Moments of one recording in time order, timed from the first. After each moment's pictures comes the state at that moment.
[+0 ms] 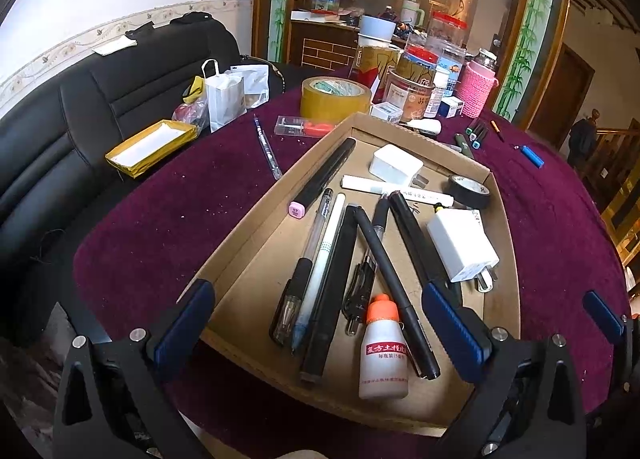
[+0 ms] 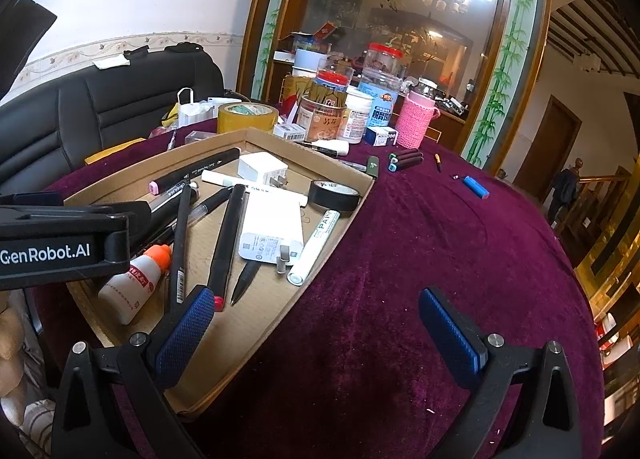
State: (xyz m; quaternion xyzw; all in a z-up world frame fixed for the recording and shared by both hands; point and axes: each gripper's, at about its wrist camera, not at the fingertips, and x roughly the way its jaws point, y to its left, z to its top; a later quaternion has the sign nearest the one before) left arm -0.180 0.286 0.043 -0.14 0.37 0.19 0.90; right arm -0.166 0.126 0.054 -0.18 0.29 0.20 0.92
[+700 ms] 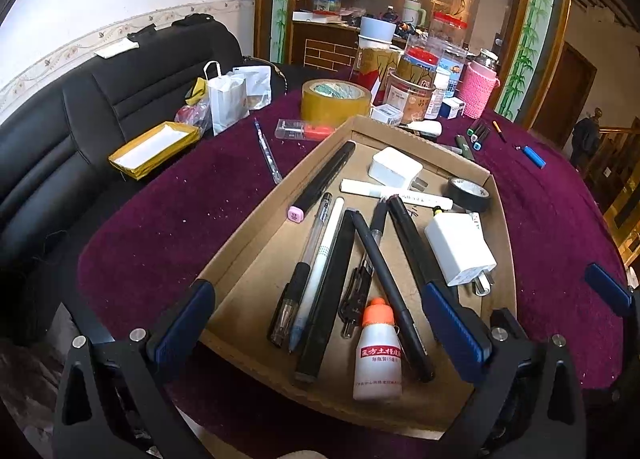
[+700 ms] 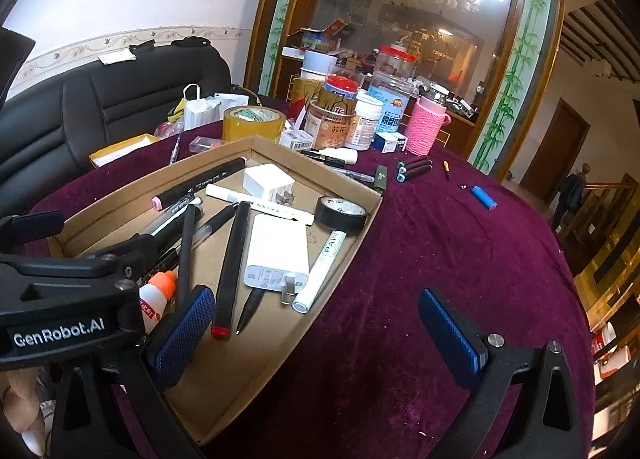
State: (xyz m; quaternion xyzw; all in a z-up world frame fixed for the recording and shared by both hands) left arm -0.177 0.282 0.050 -0.13 0.38 0.20 0.90; right arm -0.150 0.138 0.069 -0.19 0.30 0.22 0.91
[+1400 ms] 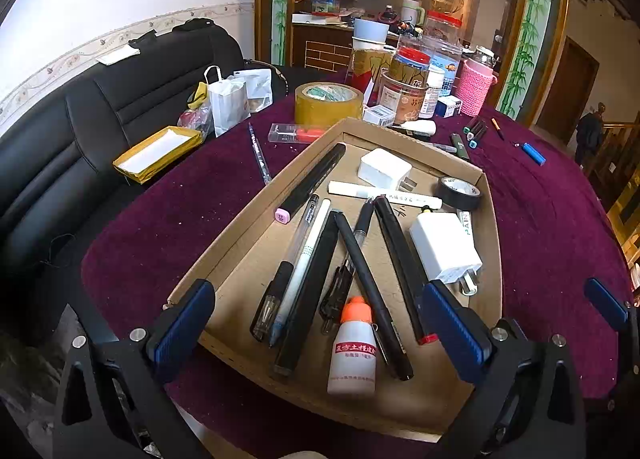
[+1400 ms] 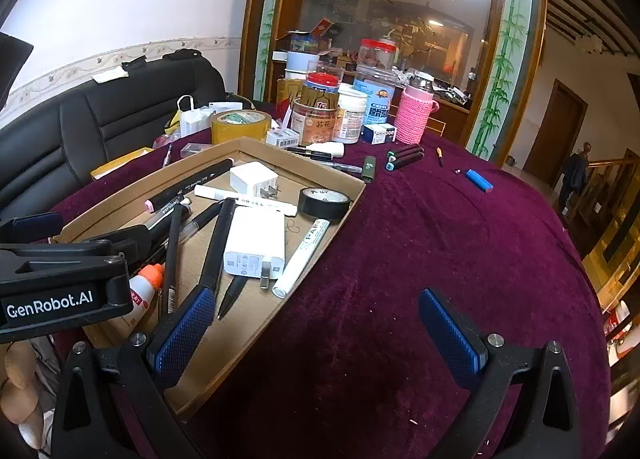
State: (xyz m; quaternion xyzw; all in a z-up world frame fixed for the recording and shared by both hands) left arm -0.174 0.265 0.056 -0.12 0.38 0.21 0.89; right arm -0.147 0.109 0.067 -0.15 0.31 0.22 0.91
